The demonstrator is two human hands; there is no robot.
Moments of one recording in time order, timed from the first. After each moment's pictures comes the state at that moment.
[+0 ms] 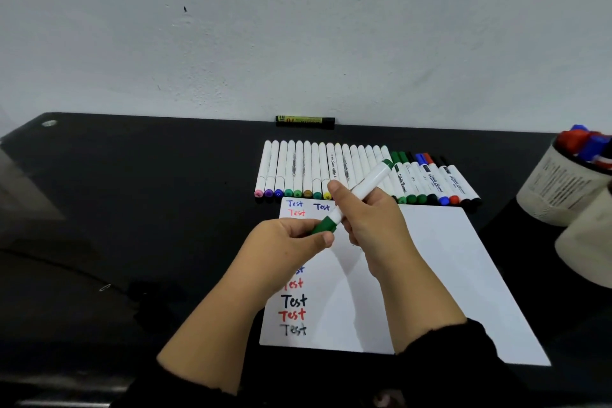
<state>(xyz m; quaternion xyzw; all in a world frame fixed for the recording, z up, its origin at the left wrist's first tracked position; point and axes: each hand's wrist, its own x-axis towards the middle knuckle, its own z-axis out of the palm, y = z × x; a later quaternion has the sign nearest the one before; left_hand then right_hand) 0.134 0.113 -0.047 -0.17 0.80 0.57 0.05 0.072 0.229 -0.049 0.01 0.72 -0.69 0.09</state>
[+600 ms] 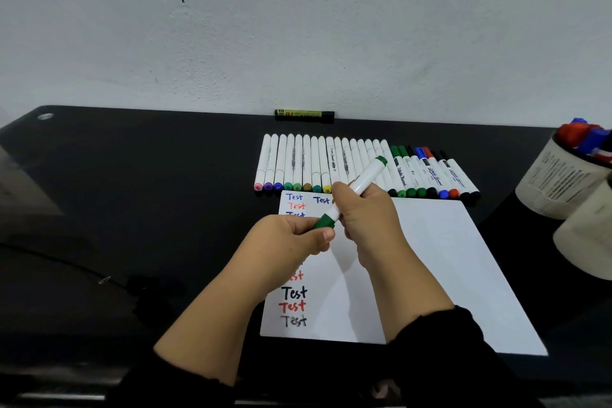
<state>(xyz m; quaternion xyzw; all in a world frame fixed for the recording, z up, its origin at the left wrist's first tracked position) 0.135 0.114 -0.047 -0.15 0.81 0.56 0.06 0.073 0.219 -0.051 0.03 0.74 -0.67 0.07</state>
